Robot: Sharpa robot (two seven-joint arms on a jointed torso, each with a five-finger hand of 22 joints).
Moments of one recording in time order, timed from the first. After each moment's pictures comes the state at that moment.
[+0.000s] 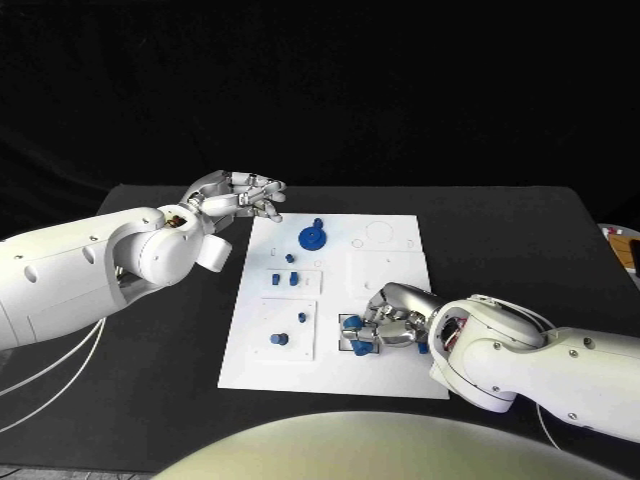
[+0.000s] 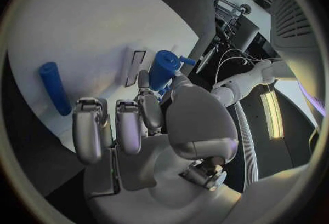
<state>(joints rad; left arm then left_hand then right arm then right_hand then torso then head) 1.12 -0.89 -0.02 1.45 -0.10 -0.13 0.27 1.42 -0.23 0.43 0.27 0.06 0.90 0.19 0.28 0.16 1.02 0.13 0.38 0.10 0.97 0.07 0.85 0.33 0.17 0.93 0.18 0.54 0.48 0.99 -0.86 -0.16 1.86 -1.27 -0.35 -0.49 1.09 -0.03 -0.01 0.29 0.18 0.98 0.05 0.52 0.60 1.43 -0.02 1.27 1.31 1.47 -0.08 1.52 1.31 0.04 1.47 0.03 1.49 1.31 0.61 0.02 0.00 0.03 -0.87</state>
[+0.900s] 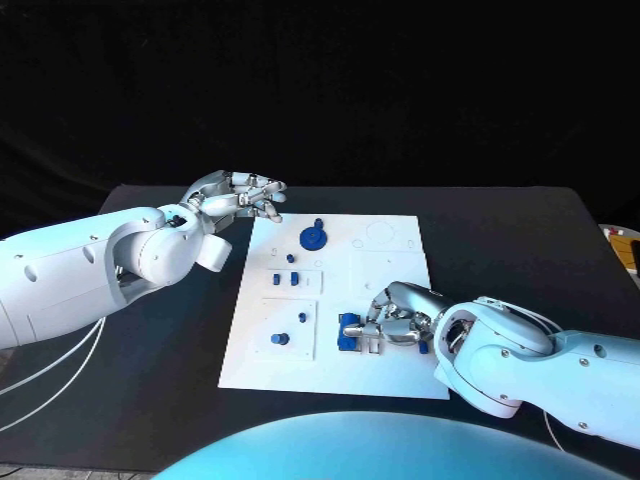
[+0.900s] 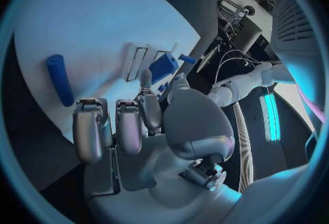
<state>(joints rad) 1.12 -0.89 -0.02 1.45 -0.10 -0.13 0.26 1.42 -0.23 0.42 0.27 0.06 0.90 0.19 0.28 0.16 1.01 0.13 0.38 0.10 0.97 0.07 0.85 0.33 0.17 0.94 0.18 0.54 0.47 0.99 -0.90 -0.16 1.89 -1.32 -0.39 -0.50 1.10 0.04 -0.22 0.29 0.11 0.98 0.05 0.54 0.63 1.43 -0.02 1.27 1.31 1.47 -0.08 1.52 1.31 0.04 1.47 0.03 1.49 1.31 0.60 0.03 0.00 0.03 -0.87</state>
